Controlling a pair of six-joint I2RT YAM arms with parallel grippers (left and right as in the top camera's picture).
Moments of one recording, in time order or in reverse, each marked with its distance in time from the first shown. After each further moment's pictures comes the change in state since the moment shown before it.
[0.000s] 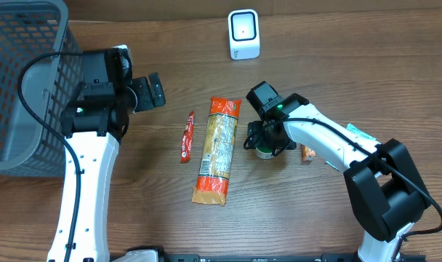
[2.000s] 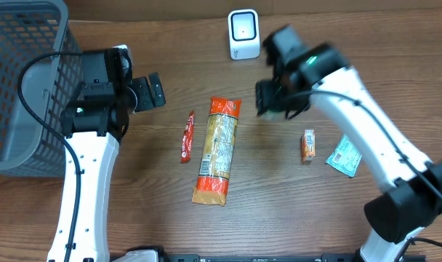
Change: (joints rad) left arm 0.000 0.000 0.000 -0.002 0.000 0.000; right arm -0.106 -0.051 0.570 -0.478 -0.066 -0.167
